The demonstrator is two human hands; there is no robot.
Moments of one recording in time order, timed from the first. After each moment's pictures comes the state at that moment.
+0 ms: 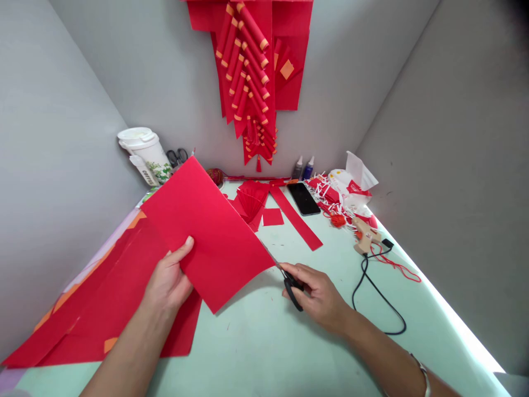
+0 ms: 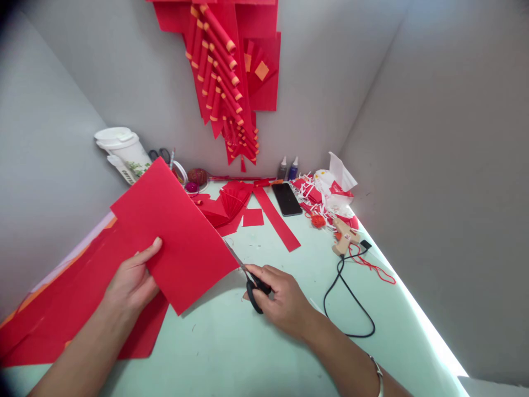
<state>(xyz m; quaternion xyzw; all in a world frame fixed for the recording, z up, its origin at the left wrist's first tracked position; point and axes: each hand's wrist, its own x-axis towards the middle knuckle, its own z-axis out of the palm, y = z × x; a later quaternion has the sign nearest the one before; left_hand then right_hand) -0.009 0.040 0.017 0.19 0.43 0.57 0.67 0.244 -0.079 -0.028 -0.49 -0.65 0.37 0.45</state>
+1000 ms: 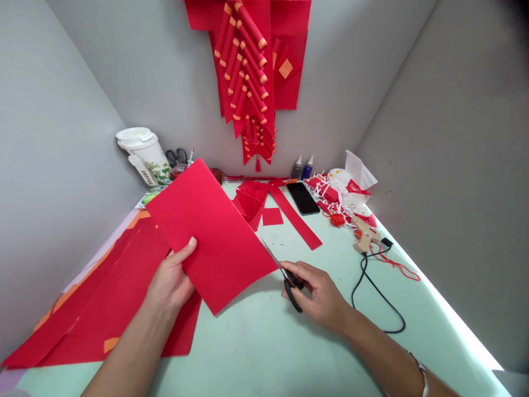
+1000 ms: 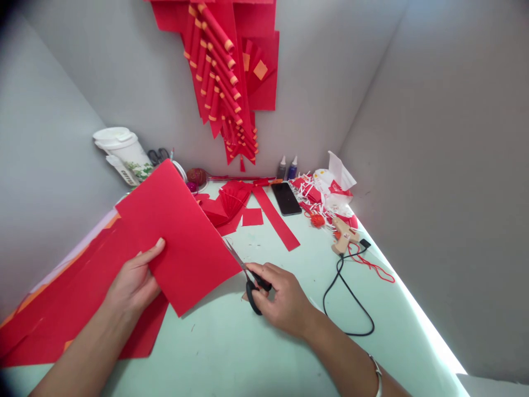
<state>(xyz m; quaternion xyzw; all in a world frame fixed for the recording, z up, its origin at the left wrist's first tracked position) -0.008 0.039 0.012 0.21 0.42 0.57 0.68 0.245 -0.081 -0.026 -0.49 -0.65 0.35 0.46</state>
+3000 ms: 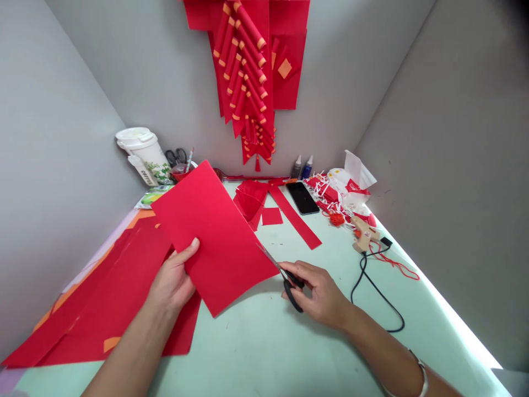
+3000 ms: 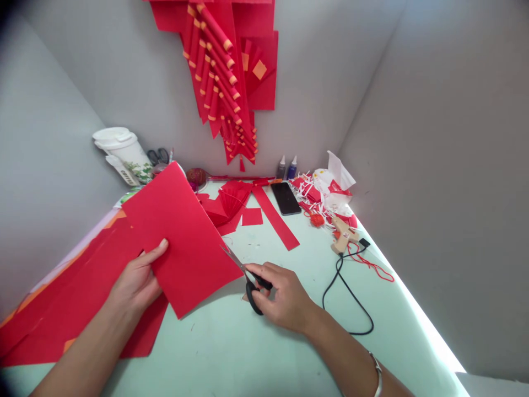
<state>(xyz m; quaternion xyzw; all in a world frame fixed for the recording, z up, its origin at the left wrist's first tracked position) -0.007 0.038 0.011 0.21 0.43 0.54 0.69 0.249 -0.080 -0.021 -0.50 -0.68 0.31 0.43</state>
